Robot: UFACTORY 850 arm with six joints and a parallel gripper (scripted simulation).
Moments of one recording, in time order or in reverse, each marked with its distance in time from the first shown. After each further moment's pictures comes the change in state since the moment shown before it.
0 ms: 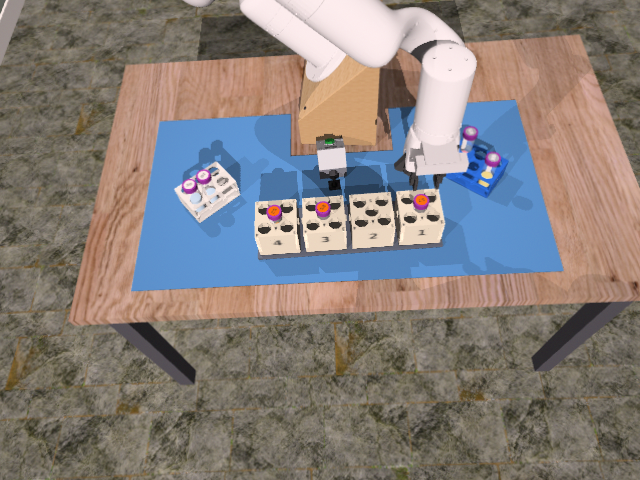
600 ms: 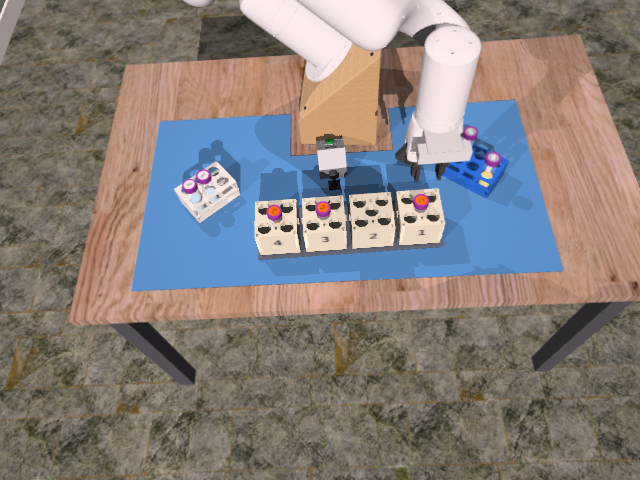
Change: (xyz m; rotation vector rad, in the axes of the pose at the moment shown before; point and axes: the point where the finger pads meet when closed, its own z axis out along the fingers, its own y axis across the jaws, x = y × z) arm 0.000 0.000 -0.032 0.000 0.000 0.000
